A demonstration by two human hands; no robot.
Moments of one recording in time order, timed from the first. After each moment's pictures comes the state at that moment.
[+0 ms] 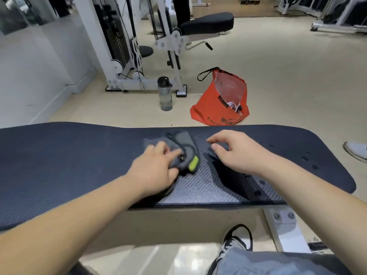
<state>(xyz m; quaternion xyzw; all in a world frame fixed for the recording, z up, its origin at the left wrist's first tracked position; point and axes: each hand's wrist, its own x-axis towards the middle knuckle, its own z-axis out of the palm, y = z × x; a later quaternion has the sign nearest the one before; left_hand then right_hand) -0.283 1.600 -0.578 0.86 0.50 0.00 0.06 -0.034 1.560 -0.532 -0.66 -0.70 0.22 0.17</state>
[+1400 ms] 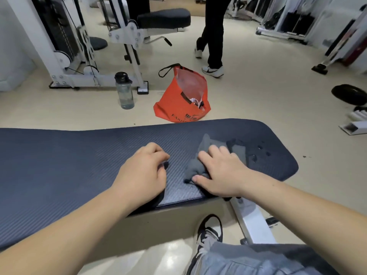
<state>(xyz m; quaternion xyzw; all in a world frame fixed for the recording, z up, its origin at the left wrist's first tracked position) -0.238 1.582 -0.578 0.86 0.43 0.19 0.18 -0.022 1.507 -0.559 -0.72 -0.68 0.09 -0.08</state>
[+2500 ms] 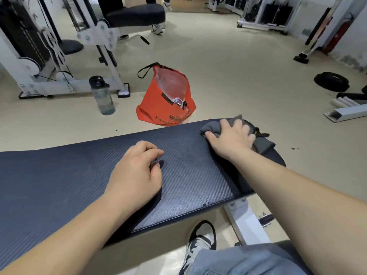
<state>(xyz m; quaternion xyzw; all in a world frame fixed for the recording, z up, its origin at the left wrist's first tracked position) -0.178 1.598 -0.583 0.85 0.41 0.26 0.19 0.087 1.576 -0.585 -0.92 -0.39 0.05 0.07</state>
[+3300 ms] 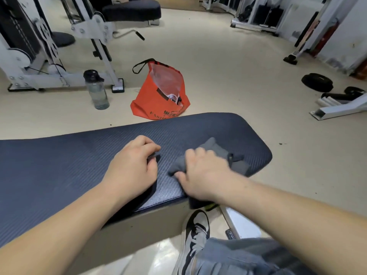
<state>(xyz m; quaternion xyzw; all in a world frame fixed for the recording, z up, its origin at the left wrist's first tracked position) -0.192 1.591 -0.584 0.87 0.38 0.25 0.19 -0.034 1.495 -0.546 -0.81 -0.56 0.13 -0.10</state>
